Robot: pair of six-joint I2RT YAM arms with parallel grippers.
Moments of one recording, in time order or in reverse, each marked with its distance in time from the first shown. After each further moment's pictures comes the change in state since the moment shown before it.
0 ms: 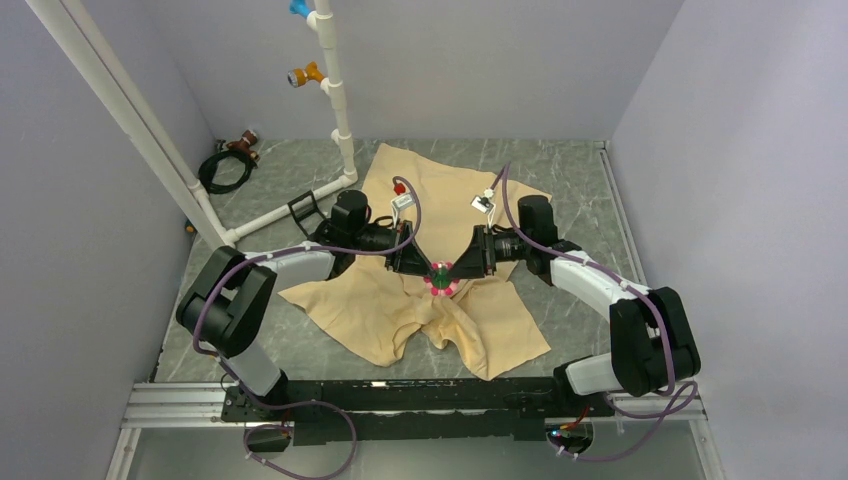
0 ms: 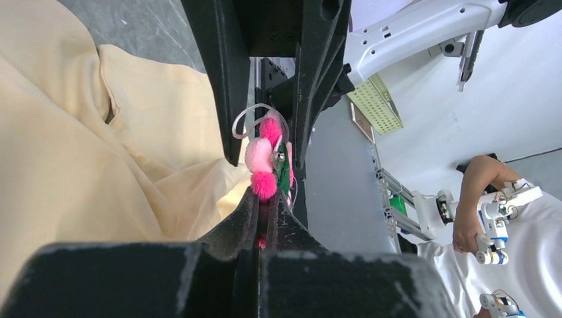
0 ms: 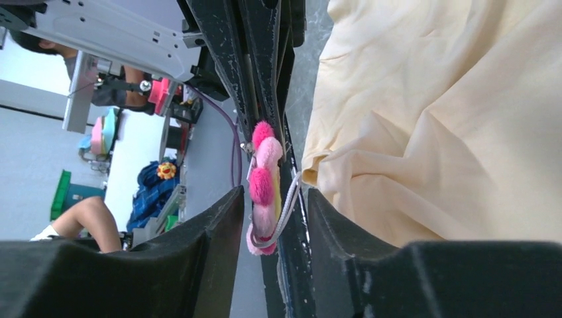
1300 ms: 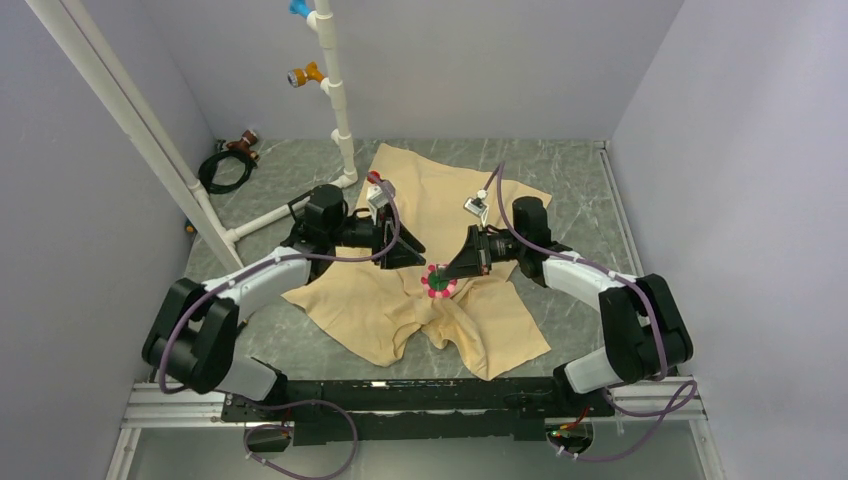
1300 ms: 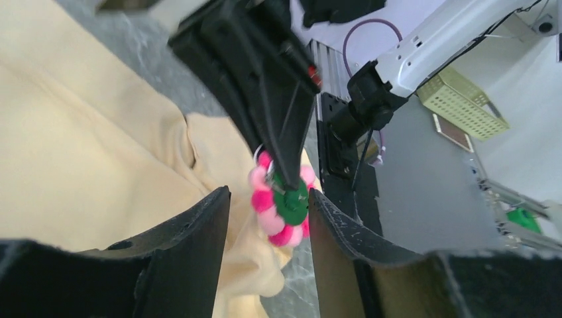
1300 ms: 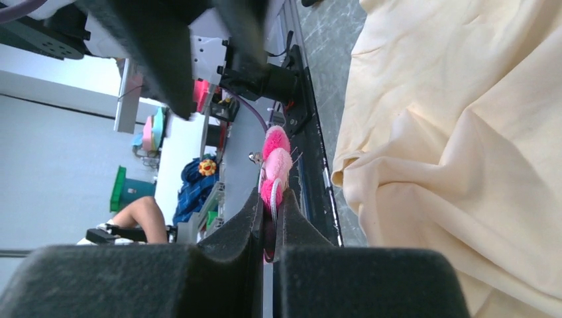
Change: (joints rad) left arm 0.057 -0.182 -0.030 -0.113 -0.110 0.265; right arm 0.029 0.064 -0.024 0.202 -0.057 0.208
